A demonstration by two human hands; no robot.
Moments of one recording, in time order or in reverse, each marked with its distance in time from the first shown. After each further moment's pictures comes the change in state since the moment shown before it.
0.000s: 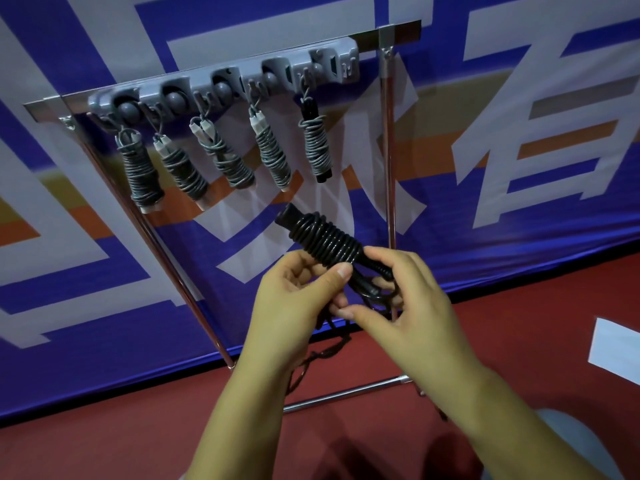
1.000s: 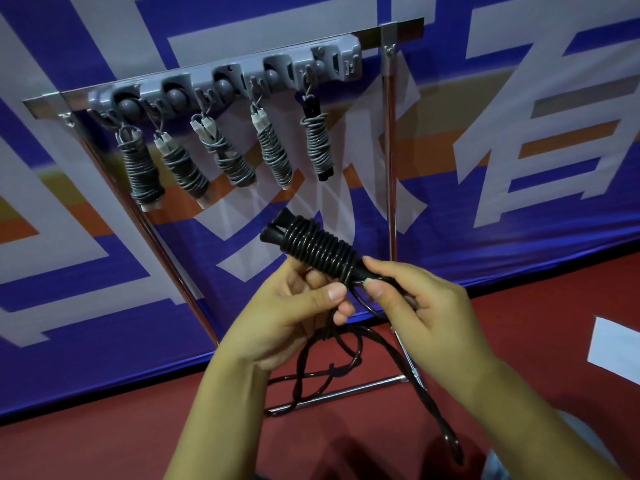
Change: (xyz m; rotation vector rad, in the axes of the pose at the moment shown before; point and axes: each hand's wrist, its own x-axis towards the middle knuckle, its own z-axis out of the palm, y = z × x) left_hand 0.007 -0.003 -0.027 -0.289 -0.476 -0.109; right_hand 0.001 0.002 -0.006 0.070 0.061 -0.076
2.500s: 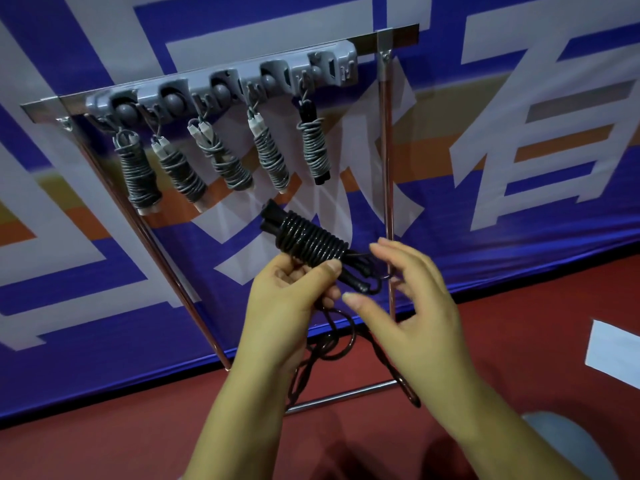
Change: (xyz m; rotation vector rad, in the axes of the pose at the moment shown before) left_hand 0.011 -0.004 0.028 0.176 0.547 0.147; right_hand -0.003 -0.005 0.009 -0.012 0.127 0.052
